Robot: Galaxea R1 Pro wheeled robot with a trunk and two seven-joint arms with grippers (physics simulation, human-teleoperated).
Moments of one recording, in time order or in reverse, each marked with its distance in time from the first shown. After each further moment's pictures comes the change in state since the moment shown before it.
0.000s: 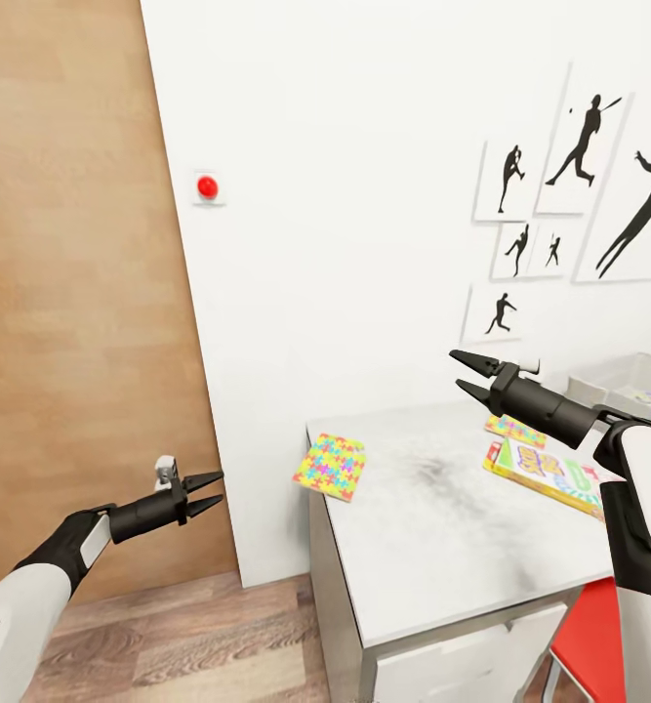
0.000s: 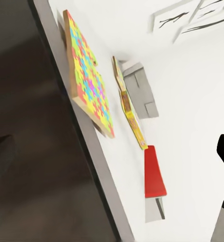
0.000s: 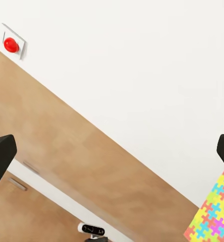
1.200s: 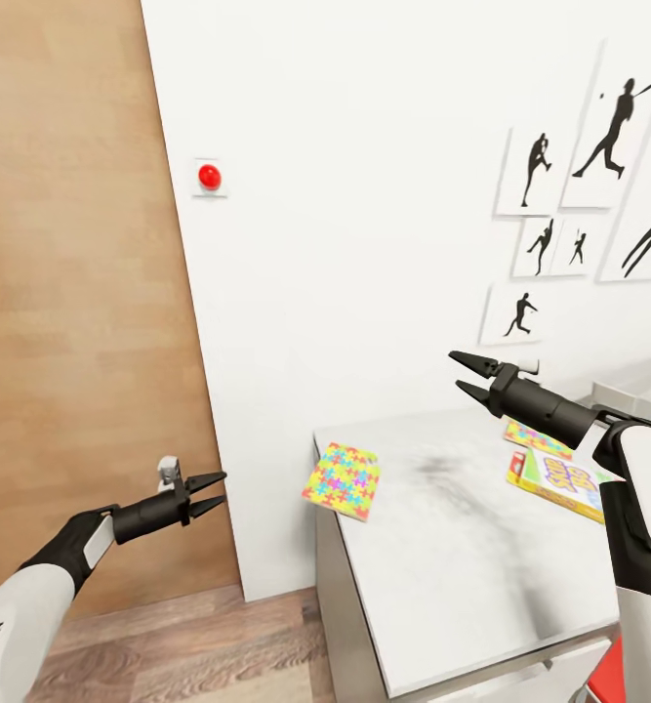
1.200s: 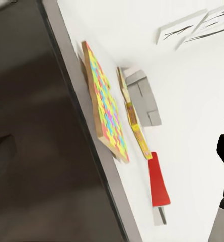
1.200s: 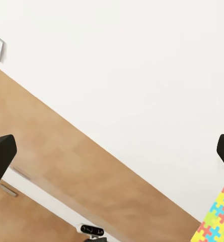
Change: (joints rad) left arm 0.002 -0.010 0.002 0.001 0.002 0.000 -0.001; right arm 0.000 0.000 0.002 0.002 0.003 0.000 -0.006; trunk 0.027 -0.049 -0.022
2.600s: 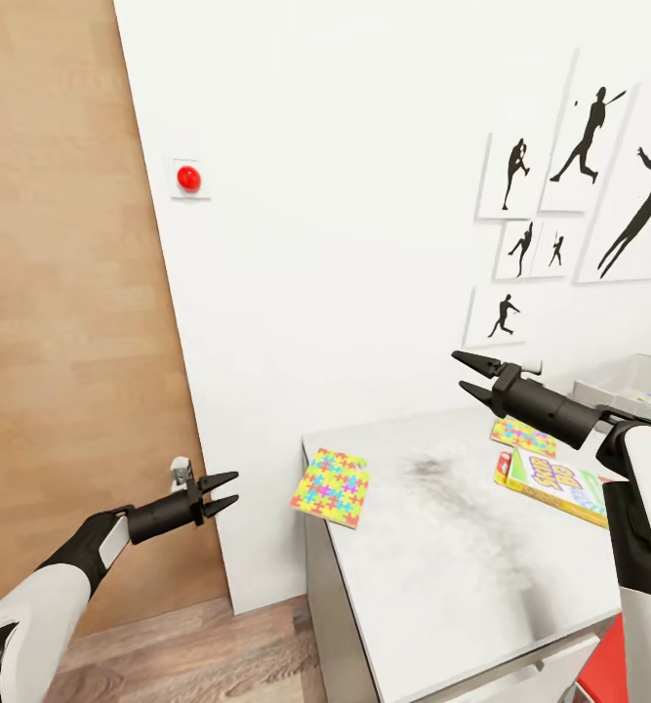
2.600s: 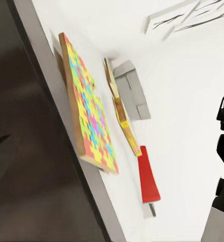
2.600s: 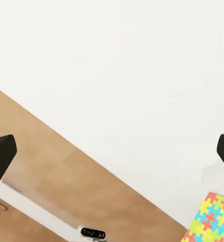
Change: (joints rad) left arm 0.002 -0.046 0.016 0.000 -0.003 -0.005 0.002; right arm 0.000 -0.006 -0.006 0.000 -0.011 0.000 -0.020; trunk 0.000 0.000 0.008
